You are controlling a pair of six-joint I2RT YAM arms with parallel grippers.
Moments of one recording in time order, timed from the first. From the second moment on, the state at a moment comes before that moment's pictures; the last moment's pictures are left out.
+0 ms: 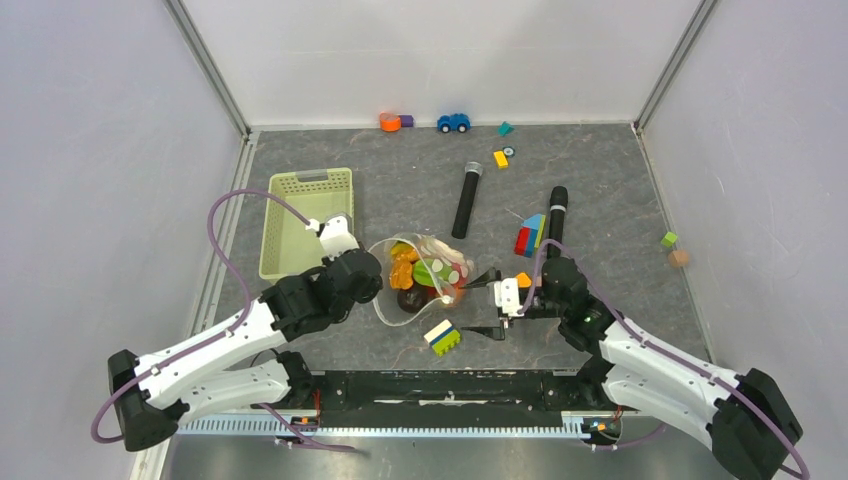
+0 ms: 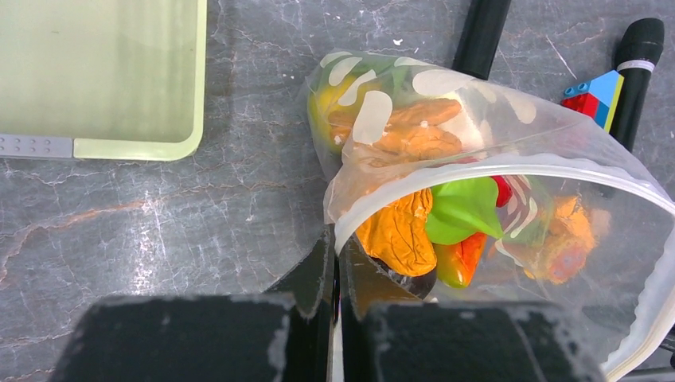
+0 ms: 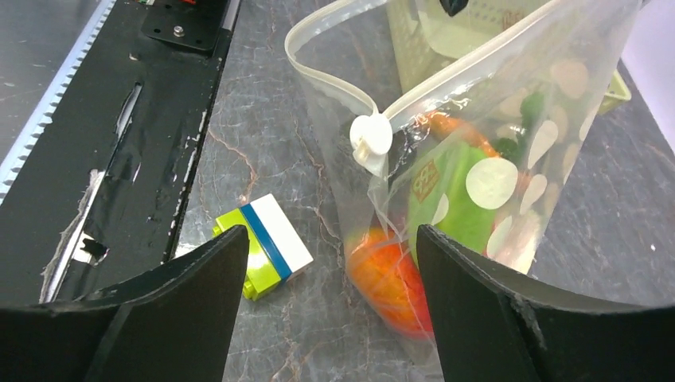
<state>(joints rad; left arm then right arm) -0.98 0.89 0.81 -0.69 -0.67 -0.98 0.72 0.82 0.34 0.23 -0.80 -0.52</state>
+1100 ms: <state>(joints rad) -0.98 0.89 0.81 -0.68 -0.57 -0.98 0.82 1.08 0.25 0.80 -0.66 -0.32</state>
